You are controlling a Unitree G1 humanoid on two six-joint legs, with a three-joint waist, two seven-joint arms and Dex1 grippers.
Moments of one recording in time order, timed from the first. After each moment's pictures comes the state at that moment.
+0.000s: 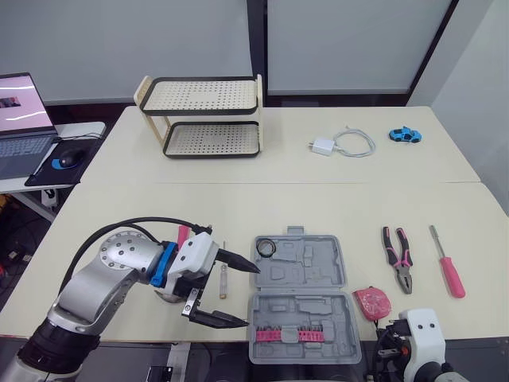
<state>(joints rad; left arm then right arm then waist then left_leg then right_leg) -0.18 0.85 -0.13 -0.40 -0.54 0.36 -1.43 0.74 -0.26 -0.14 -0.85 0.28 0.88 0.26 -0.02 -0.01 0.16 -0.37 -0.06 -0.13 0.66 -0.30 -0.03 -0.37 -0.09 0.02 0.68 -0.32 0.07</state>
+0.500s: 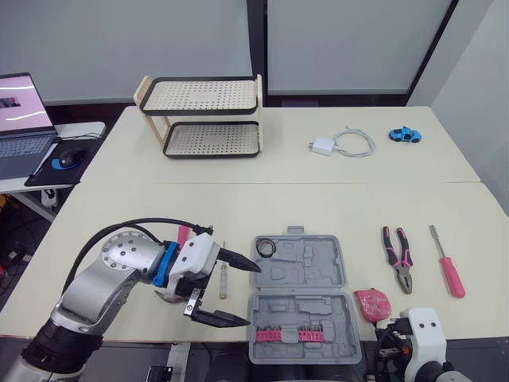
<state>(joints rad) -0.18 0.83 -0.13 -0.39 -0.53 0.34 -1.42 0.74 -0.27 -0.17 -0.87 0.33 0.94 0.26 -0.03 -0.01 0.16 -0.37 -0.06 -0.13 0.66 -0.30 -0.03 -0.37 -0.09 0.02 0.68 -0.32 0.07</state>
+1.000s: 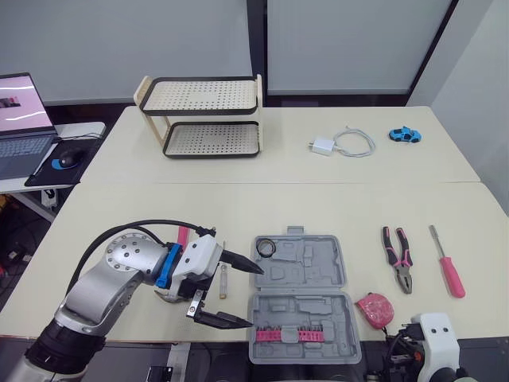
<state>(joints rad) -0.18 0.82 -0.15 -0.39 -0.52 0.34 -1.41 0.77 -0.30 -0.23 -0.87 0.37 0.95 0.28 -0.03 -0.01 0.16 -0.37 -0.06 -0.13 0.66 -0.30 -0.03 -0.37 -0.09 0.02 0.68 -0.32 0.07</state>
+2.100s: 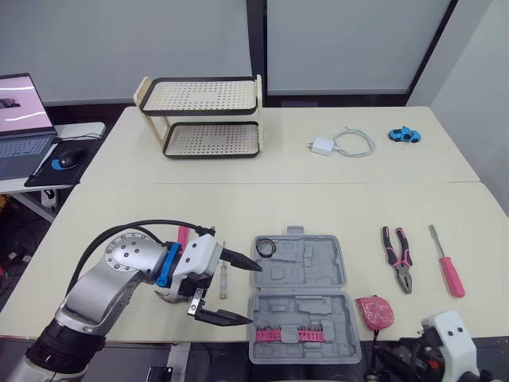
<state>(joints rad) -0.18 0.82 -0.15 -0.38 -0.50 0.32 -1.41 0.86 -0.60 -0.51 -1.01 0.69 1.05 0.51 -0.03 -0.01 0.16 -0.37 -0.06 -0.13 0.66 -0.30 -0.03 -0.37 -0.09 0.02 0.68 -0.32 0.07</state>
